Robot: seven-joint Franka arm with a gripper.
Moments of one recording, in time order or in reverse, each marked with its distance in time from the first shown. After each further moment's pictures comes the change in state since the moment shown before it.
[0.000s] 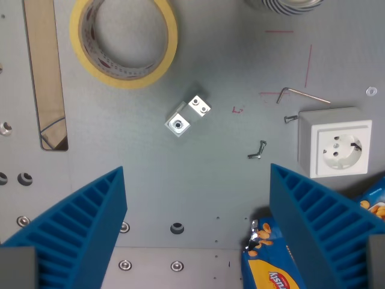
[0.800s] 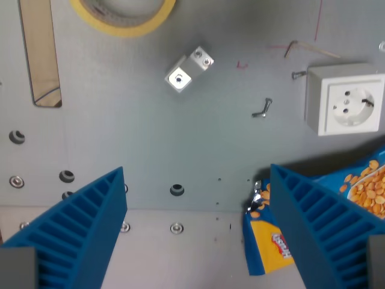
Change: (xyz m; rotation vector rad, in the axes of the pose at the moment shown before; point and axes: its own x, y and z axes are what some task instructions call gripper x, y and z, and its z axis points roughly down) arm -0.038 -0.006 0.007 -0.002 -0.066 -0.009
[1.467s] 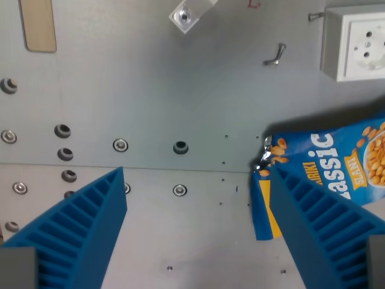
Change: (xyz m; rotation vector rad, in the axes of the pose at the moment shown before) arm -0.051 -0.008 0.012 0.002 -0.026 -0.008
